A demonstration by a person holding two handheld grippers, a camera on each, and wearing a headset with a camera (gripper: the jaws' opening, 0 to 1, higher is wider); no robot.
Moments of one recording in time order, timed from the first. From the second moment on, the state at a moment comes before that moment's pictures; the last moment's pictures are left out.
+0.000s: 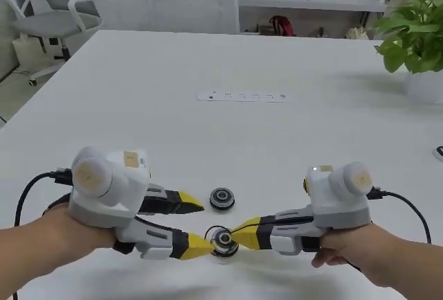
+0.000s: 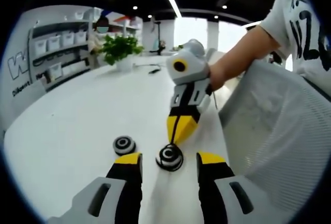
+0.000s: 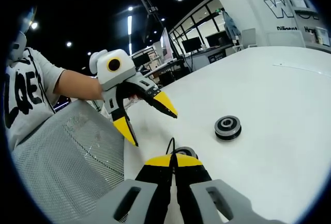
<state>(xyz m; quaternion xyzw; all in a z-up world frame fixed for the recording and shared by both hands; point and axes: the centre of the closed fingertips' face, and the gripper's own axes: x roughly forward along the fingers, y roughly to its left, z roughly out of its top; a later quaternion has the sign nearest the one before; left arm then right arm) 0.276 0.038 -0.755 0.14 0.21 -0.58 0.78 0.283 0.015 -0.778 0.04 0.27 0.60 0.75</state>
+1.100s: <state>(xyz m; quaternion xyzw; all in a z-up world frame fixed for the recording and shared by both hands) 0.271 0.067 -0.752 0.12 0.21 -0.55 0.80 0.284 0.039 -0.753 0.06 0.26 0.63 0.73</state>
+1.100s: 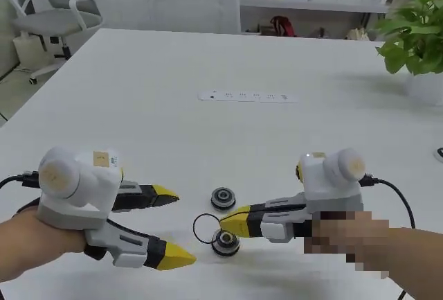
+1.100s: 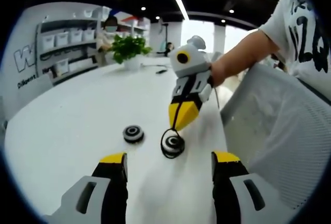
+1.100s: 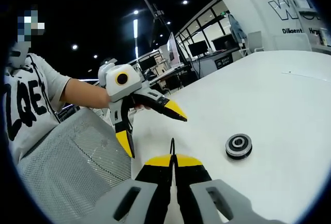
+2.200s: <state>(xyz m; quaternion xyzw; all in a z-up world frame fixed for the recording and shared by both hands) 0.271 0.088 -0.754 0.12 0.22 -0.53 0.81 0.280 0.076 -0.773 0.01 0.29 0.63 0.72</state>
